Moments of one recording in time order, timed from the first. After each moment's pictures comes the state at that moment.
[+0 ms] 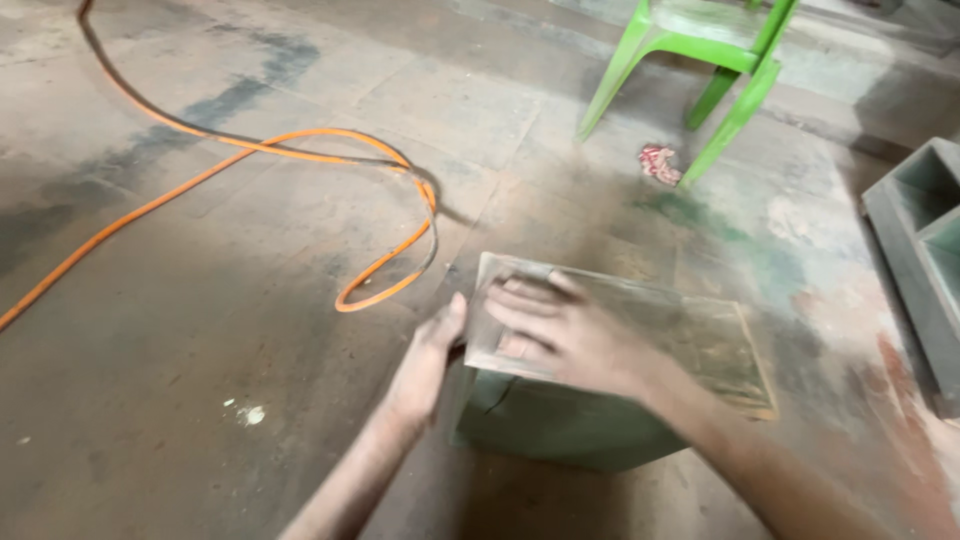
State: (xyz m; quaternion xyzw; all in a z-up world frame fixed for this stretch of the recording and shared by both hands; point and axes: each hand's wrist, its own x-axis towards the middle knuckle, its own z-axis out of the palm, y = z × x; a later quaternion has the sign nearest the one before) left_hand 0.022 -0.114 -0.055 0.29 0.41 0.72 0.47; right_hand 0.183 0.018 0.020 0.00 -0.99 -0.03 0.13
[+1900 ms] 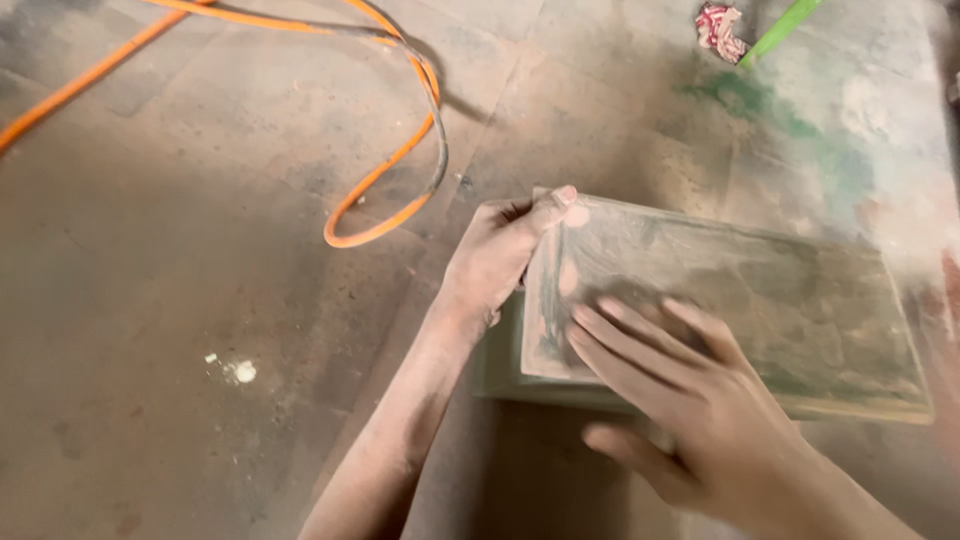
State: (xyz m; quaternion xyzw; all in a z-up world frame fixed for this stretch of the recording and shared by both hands) left_hand -0.016 -0.040 -0.043 0.32 0.45 0.66 0.51; right_hand 0.206 -0.047 0.034 -0.10 -0.99 0.03 0.12
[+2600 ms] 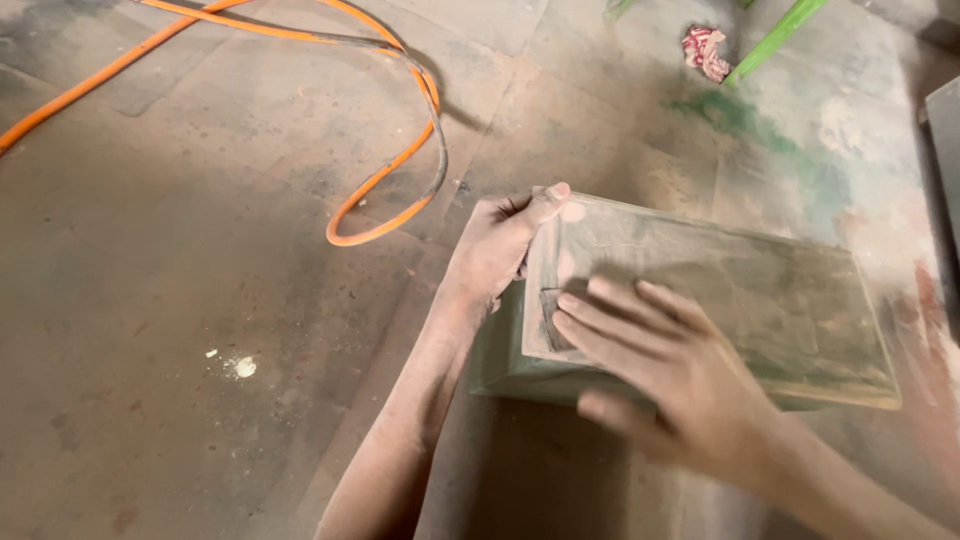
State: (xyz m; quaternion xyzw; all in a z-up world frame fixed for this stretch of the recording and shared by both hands) left_hand -0.018 -0.033 -0.054 0.31 0.41 0.70 0.50; right_hand 0.205 -0.037 0.025 -0.08 -0.99 0.02 0.11
